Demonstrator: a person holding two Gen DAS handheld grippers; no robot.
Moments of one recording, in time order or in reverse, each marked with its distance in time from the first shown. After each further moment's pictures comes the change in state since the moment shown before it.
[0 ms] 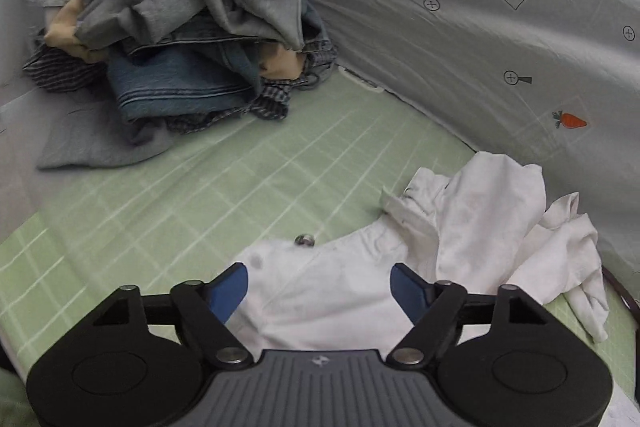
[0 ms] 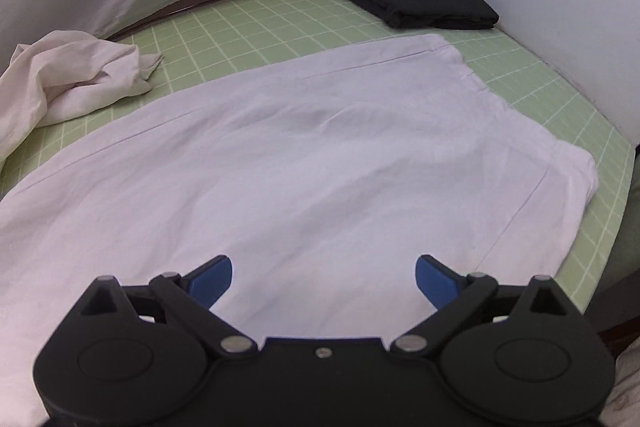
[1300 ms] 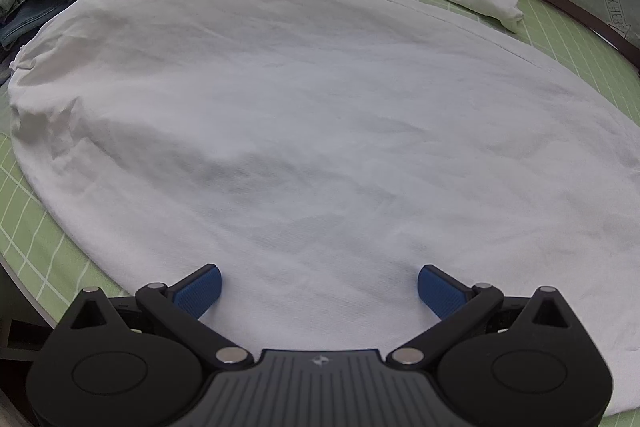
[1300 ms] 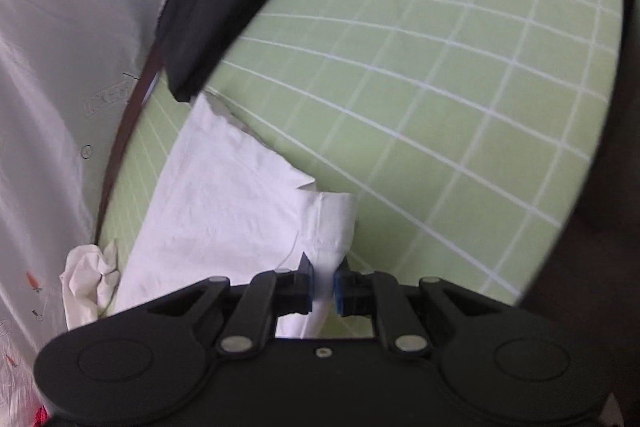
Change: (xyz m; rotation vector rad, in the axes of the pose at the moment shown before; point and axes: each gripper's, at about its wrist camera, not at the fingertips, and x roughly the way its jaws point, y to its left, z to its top) left arm -0.017 -0.285 -0.294 0.344 0.273 0.174; right arm 0.100 -0.368 0.073 0.561 0.220 0.457
